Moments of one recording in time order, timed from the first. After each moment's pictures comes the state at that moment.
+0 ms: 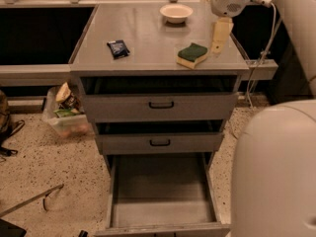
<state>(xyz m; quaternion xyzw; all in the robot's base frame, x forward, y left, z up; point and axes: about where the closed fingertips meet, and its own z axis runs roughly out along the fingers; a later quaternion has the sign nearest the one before) 0.731 -0.163 0.951 -0.72 0.65 -0.09 0.24</state>
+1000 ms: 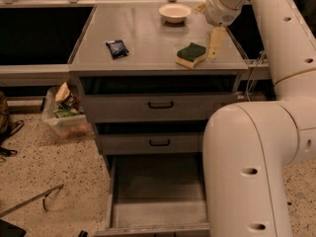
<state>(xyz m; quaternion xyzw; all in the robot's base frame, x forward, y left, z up) 0.769 -0.158 0.908 -0.76 0.60 -0.05 0.25</state>
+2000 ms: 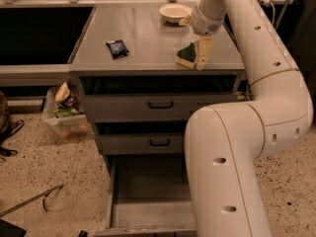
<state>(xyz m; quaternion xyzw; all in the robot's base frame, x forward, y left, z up) 0.789 -0.131 0.866 -0.78 0.58 -0.05 0.22</state>
